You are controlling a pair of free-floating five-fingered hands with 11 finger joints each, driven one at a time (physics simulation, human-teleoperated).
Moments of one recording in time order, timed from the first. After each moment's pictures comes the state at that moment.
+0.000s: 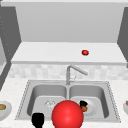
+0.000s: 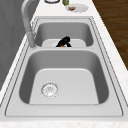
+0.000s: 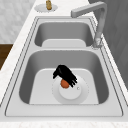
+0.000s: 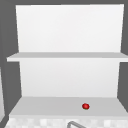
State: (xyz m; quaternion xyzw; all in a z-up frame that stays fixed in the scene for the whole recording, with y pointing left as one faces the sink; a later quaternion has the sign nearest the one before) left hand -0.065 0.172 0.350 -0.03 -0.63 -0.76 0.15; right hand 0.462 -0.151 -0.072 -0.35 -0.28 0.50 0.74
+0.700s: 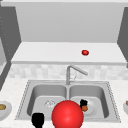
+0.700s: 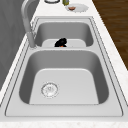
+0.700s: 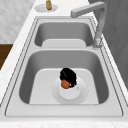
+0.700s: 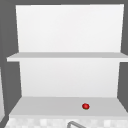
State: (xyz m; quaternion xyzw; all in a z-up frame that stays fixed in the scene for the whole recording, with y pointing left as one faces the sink) left hand -0.065 0.172 0.350 -0.03 -0.63 -0.76 0.15; right hand 0.488 -0.158 -0.094 -0.38 -0.31 0.48 0.73
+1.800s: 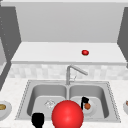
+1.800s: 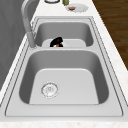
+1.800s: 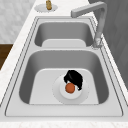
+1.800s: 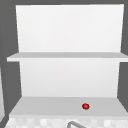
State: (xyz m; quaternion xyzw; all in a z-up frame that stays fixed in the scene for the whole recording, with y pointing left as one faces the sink) left hand -0.065 0.172 0.350 -0.03 -0.63 -0.76 0.15; right hand 0.522 -0.176 -0.095 -0.38 -0.34 0.45 0.73
